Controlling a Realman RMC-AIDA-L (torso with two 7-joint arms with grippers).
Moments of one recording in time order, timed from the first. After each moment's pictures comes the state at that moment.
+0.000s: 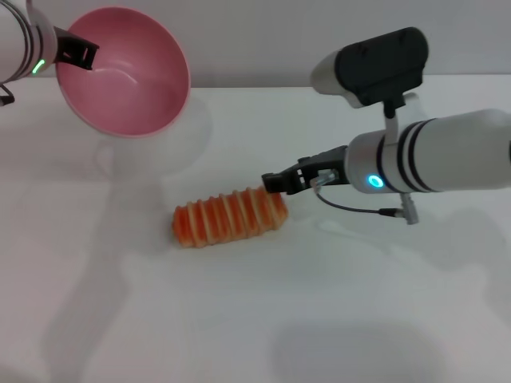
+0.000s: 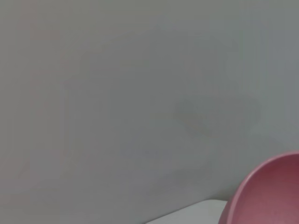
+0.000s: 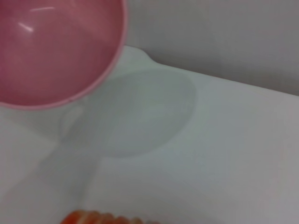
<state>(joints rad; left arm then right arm) -0.51 -2.06 1.67 1.58 0.15 -1.10 -0.13 0.57 2.08 -1.89 -1.22 0.61 0.79 -0.03</state>
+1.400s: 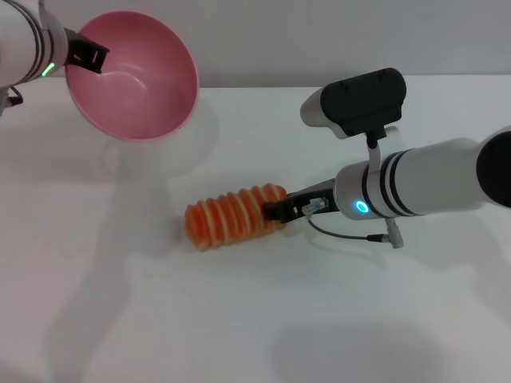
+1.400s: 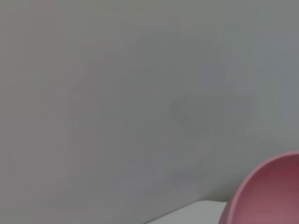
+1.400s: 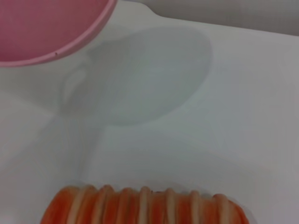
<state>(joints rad) -0.52 -2.06 1.68 1.58 0.14 -1.10 -0.11 0.65 2.08 -1.96 -0.96 0.79 0.67 -0.08</state>
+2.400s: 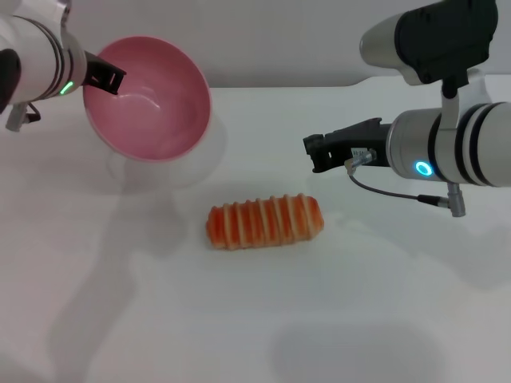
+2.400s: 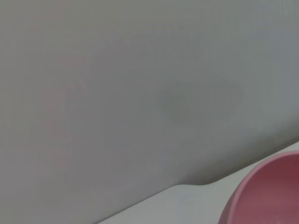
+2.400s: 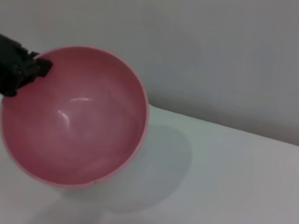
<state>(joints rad) -0.54 -2.06 1.71 1.51 0.10 -1.09 -0.10 0.37 2.08 -1.83 -1.57 0.52 0.91 -0.05</state>
